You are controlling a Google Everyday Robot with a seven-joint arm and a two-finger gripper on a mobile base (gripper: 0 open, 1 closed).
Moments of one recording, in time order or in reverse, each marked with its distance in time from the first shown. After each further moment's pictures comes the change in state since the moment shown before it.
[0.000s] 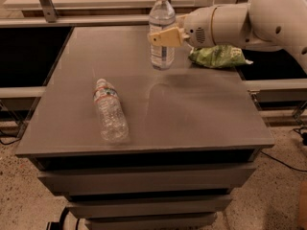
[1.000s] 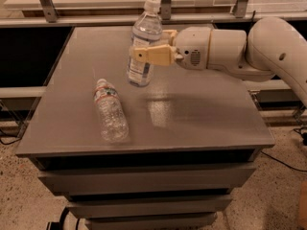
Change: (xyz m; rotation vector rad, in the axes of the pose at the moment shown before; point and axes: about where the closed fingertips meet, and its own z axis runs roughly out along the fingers) arm -0.011 0.095 -0.006 -0.237 -0.215 0.028
